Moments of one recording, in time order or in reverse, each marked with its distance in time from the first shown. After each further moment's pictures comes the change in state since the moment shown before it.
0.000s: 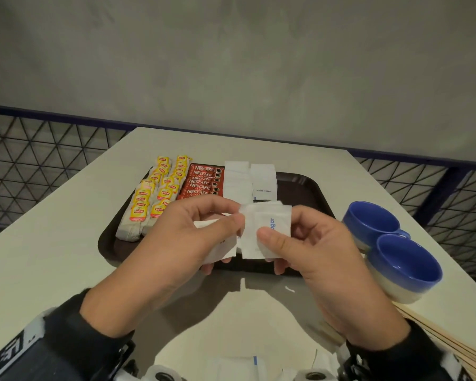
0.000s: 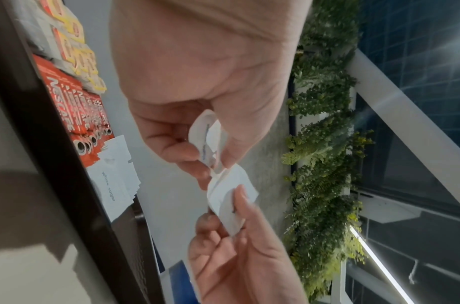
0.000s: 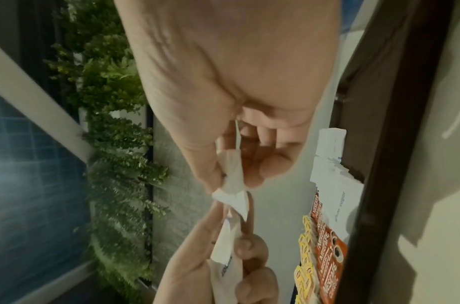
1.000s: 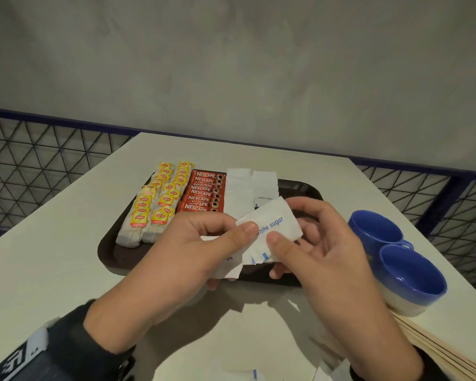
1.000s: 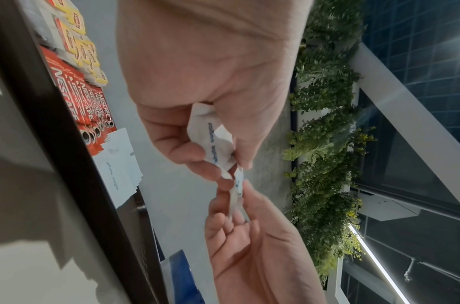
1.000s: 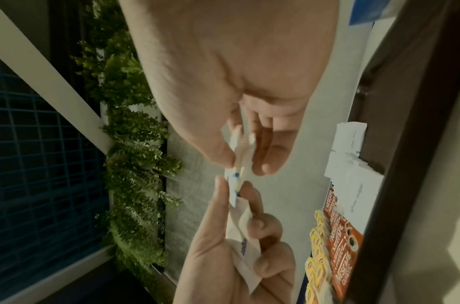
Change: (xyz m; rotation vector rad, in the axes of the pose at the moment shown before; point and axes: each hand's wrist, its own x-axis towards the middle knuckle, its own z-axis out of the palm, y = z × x) left_hand -0.005 0.003 0.007 -0.011 -0.091 0.016; right_hand -0.003 -0.006 0.005 0.013 0.067 -0.087
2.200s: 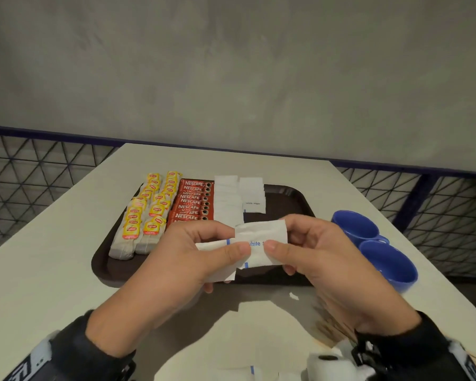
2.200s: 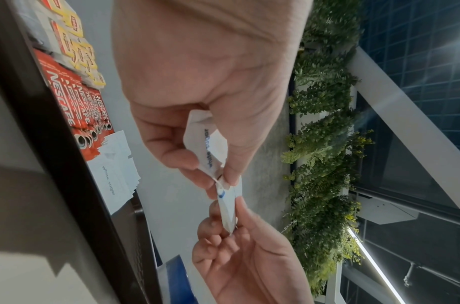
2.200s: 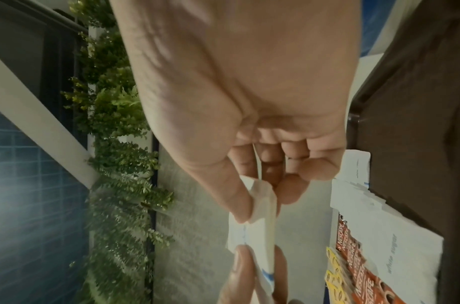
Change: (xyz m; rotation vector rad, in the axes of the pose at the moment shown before) left_hand 0.003 -0.003 -0.002 -0.028 0.014 -0.026; right_hand 0.007 -0.018 -0.023 -0.251 -0.155 0.194
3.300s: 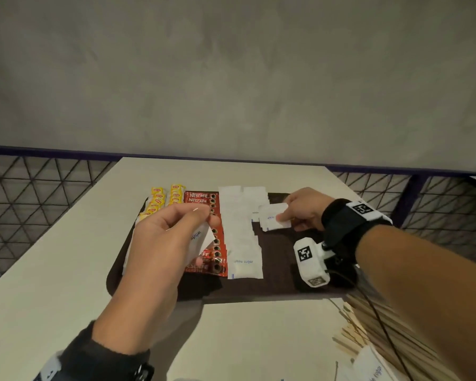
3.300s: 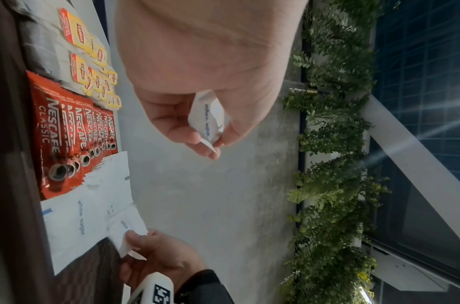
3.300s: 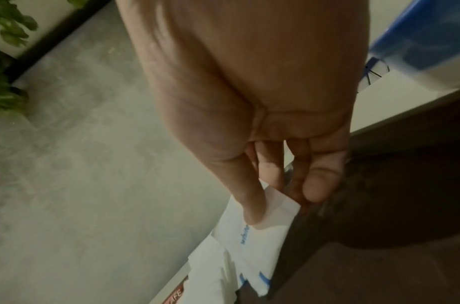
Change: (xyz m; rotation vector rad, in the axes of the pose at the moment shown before) left_hand 0.018 0.007 -0.041 -0.151 0.301 0.045; right_hand 0.167 0.021 -0.034 -0.425 0.162 0.438
